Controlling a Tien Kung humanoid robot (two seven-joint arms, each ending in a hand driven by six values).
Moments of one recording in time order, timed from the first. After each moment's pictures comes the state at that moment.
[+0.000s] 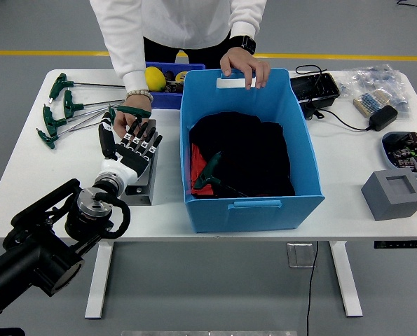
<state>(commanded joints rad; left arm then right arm) -0.53 0.15 -0.79 -1.09 -0.46 0.34 -0.32 0.04 -0.17 0.20 0.21 -0.06 -0.13 0.04</state>
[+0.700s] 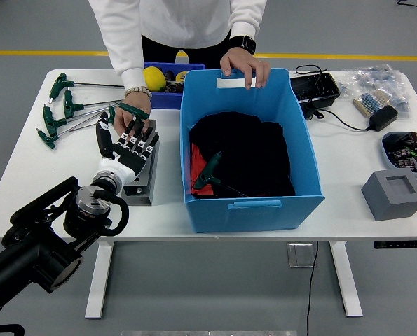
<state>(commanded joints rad) -0.55 0.15 -0.79 -1.06 -0.47 0.33 -0.32 0.04 -0.17 0.20 0.21 -0.06 -0.13 0.04</state>
